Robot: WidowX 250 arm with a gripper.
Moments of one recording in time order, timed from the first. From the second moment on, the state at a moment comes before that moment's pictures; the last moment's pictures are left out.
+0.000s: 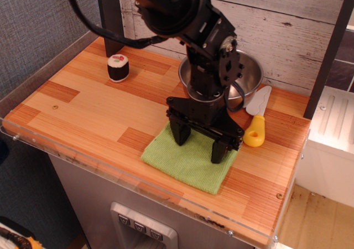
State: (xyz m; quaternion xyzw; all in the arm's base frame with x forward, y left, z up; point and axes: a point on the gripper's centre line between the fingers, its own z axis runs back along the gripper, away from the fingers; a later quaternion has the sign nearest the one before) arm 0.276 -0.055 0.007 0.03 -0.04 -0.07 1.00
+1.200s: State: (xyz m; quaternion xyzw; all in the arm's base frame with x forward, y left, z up) arm 0.293 -0.026 0.107 -0.03 -0.05 -0.11 0.99
